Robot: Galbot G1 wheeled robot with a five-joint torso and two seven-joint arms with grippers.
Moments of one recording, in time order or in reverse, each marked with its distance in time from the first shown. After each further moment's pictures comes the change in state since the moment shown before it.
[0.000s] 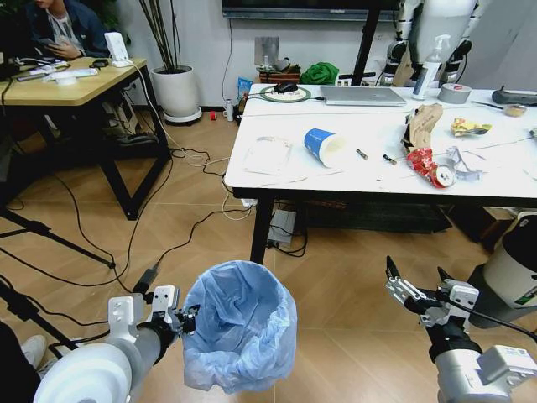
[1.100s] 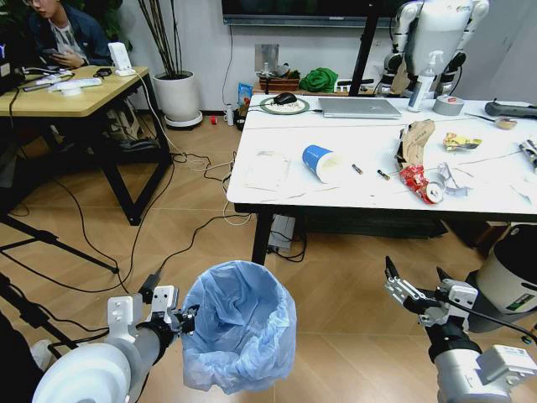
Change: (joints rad) left arm 0.001 0.004 -0.006 0.000 -0.003 0.000 0.004; right arm 0.001 -0.002 -0.004 0.000 0.002 -0.003 0.000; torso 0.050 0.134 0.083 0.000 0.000
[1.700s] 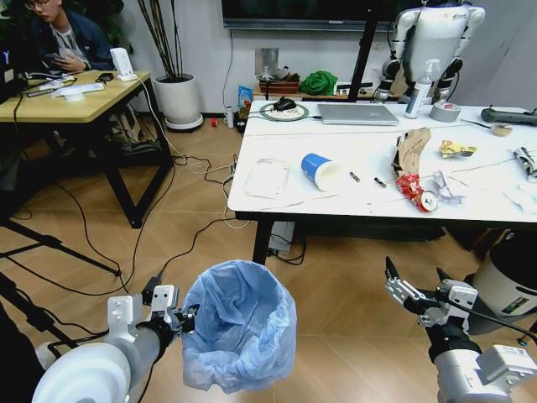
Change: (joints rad) left arm -0.001 0.000 -0.001 0.000 0.000 0.000 0.000; right arm -0.001 0.001 0.001 0.000 0.000 -0.004 0.000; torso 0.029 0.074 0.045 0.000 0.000
